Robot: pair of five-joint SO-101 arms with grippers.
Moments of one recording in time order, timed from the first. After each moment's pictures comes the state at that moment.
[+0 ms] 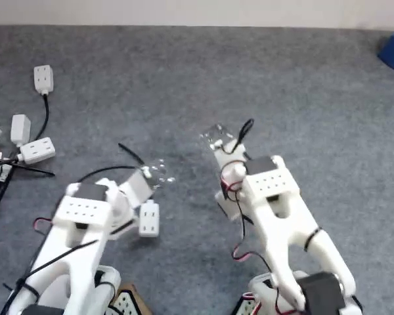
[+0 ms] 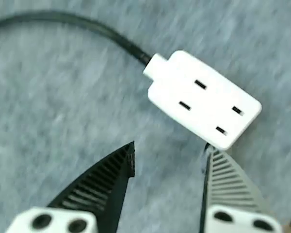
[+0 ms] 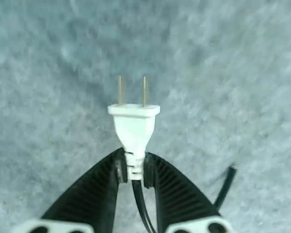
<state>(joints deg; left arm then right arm) 1.3 -36.6 65.7 58.9 -48.4 -21.1 -21.1 46.5 64.7 18.2</state>
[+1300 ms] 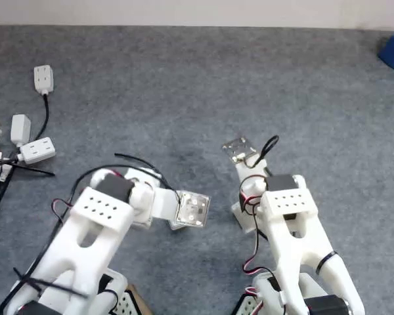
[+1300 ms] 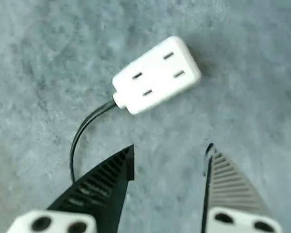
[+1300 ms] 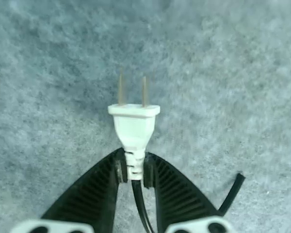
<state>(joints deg) 15.7 -37.1 52.3 66.7 -80.3 -13.6 -29.3 55.7 63.5 18.9</state>
